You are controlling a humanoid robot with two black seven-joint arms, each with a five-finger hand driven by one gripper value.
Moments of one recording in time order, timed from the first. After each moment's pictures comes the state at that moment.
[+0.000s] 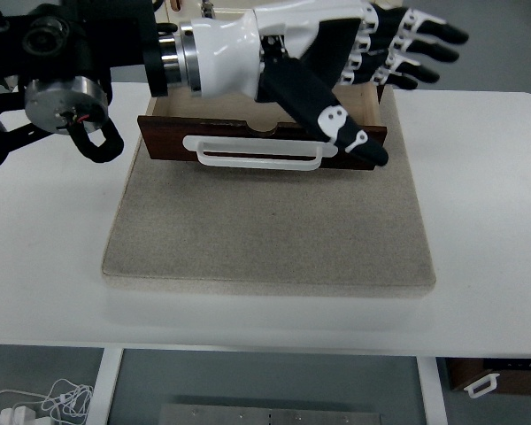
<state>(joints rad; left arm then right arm) -1.50 0.60 -0.15 -1.68 0.23 -0.24 -0.06 0.02 0.00 -0.01 0.18 -0.04 0.08 0.01</state>
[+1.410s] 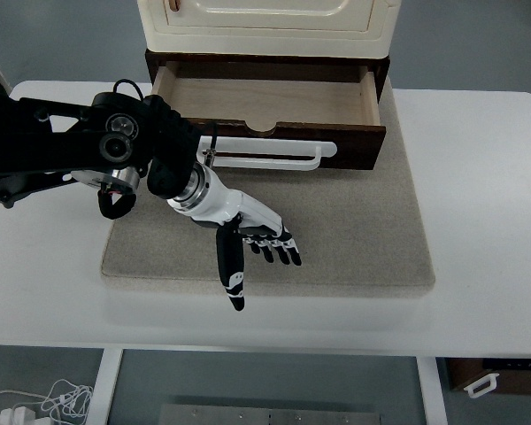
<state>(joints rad) -1.52 0.52 0.04 -1.60 0.46 -0.43 0.58 0.01 0.00 -0.01 0.18 -0.04 0.08 0.01</state>
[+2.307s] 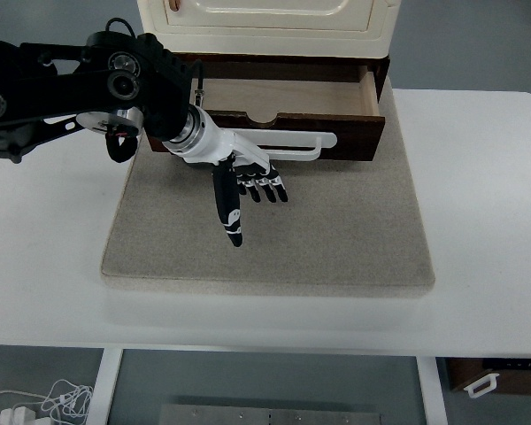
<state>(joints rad) -1.56 0.48 0.03 -1.39 0.46 -0.46 0.60 0.01 0.00 -0.01 0.18 -0.04 0.08 0.01</state>
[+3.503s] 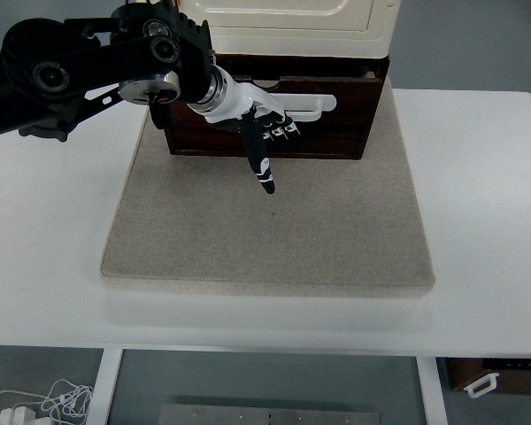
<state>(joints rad) -1.55 0.32 -0.03 -1.10 0.46 -0.37 0.59 0.01 0.00 -0.01 0.18 -0.04 0.08 0.01</state>
